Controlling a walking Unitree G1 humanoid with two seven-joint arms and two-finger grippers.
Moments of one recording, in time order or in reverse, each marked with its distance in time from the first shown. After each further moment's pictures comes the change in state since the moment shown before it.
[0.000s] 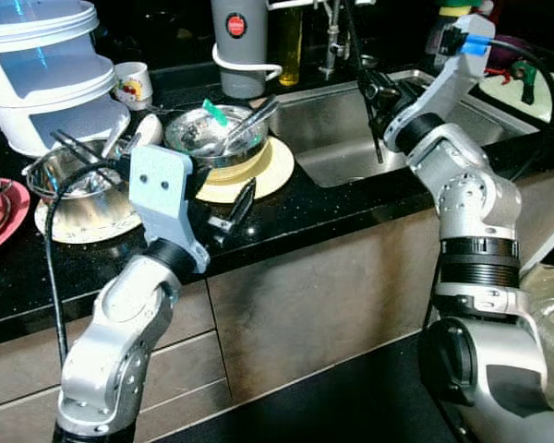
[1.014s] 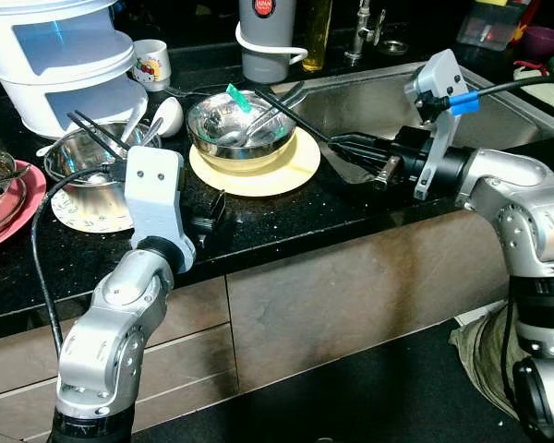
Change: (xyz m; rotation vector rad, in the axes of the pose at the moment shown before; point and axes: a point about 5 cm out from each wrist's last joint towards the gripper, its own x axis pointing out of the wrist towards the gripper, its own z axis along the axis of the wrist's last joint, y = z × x) left arm 0.002 0.014 -0.018 -0.005 0.214 0.156; right arm -0.045 0.001 -0.006 -0.421 0.319 0.439
